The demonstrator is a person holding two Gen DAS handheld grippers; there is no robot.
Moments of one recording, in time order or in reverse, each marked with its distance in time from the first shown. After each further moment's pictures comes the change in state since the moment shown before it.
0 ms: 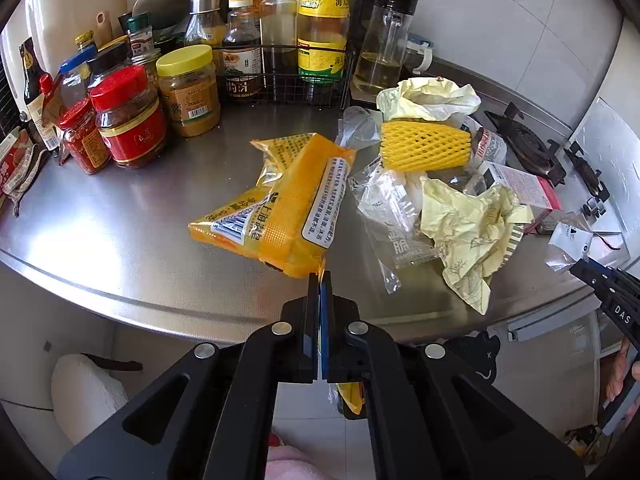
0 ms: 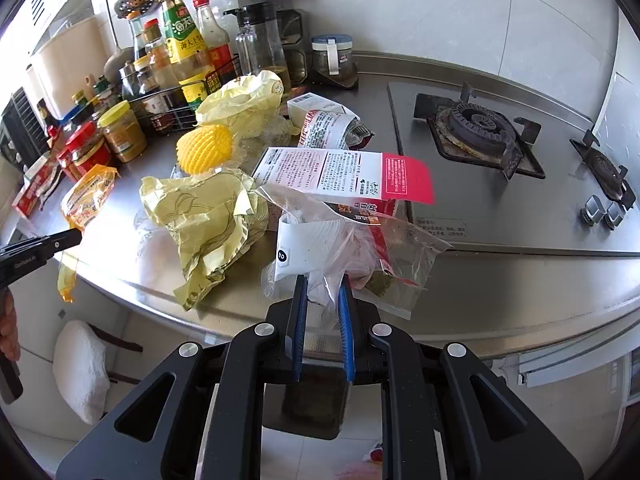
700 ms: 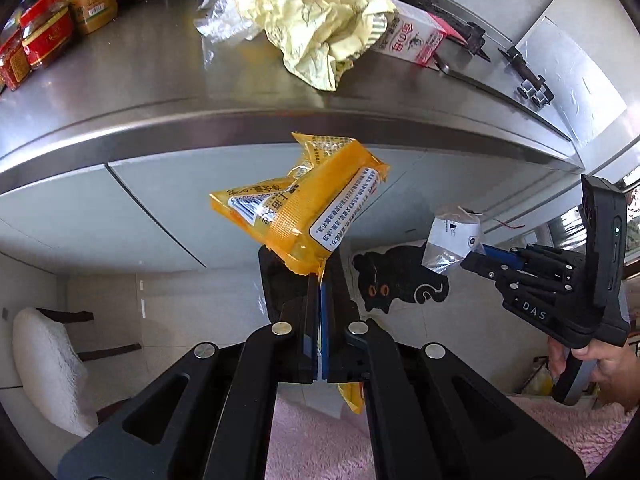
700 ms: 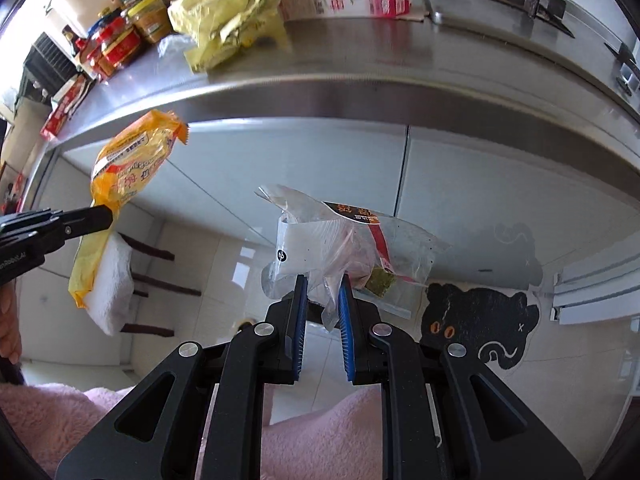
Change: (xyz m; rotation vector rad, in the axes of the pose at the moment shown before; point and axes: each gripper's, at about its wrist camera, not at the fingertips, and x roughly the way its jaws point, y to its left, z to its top) left arm 0.024 -0.097 -0.132 0.080 0.267 -0.197; right arm 0.027 -0.015 -0.148 -0.037 0.313 0.149
